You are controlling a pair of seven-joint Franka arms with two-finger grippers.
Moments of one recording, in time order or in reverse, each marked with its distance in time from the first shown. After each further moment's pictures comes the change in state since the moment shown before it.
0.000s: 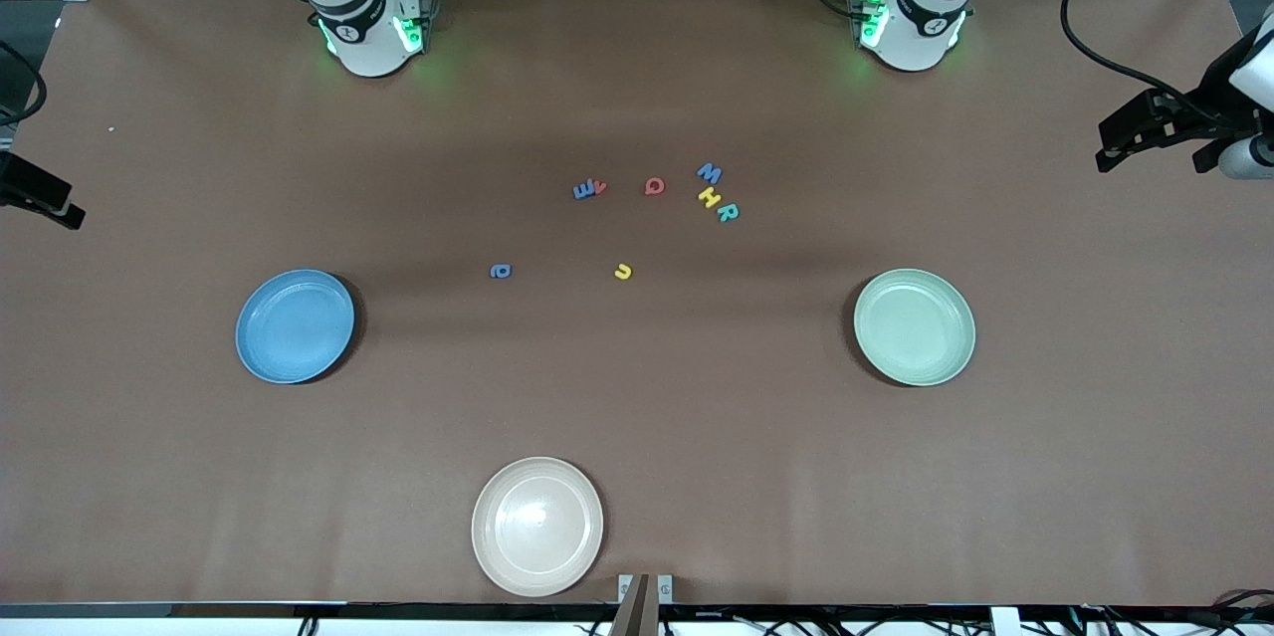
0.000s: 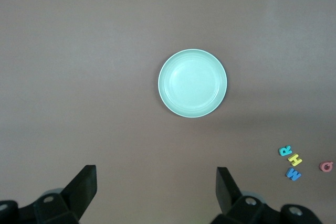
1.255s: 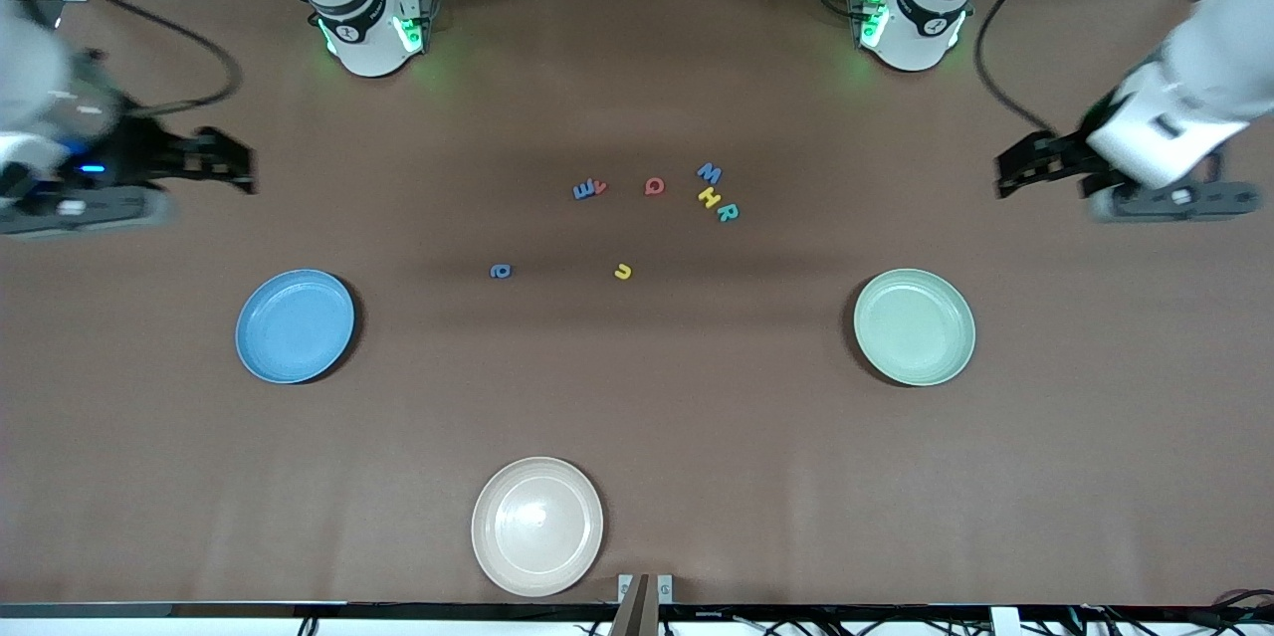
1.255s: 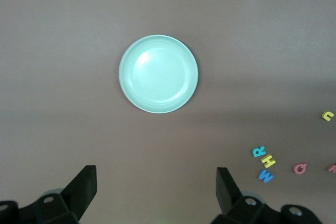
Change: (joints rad) left arm -0.013 0.027 -0.127 -0.168 -0.057 0.142 -0.201; right arm 0.315 0.008 0.014 -0.059 -0.006 -0.085 0.115
